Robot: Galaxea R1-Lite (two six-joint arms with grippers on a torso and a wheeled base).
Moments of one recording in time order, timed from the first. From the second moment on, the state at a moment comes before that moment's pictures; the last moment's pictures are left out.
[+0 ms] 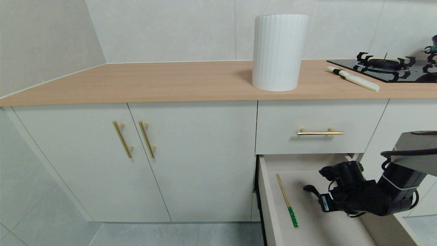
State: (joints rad) left arm 0.00 0.00 0.00 0.00 0.04 -0.01; right arm 0.14 2.28 -0.74 -0.62 -0.02 0.00
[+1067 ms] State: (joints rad) left arm 0.00 0.00 0.00 0.00 0.04 -0.01; right arm 0.14 2.31 -0.73 -0.66 -0.03 0.00
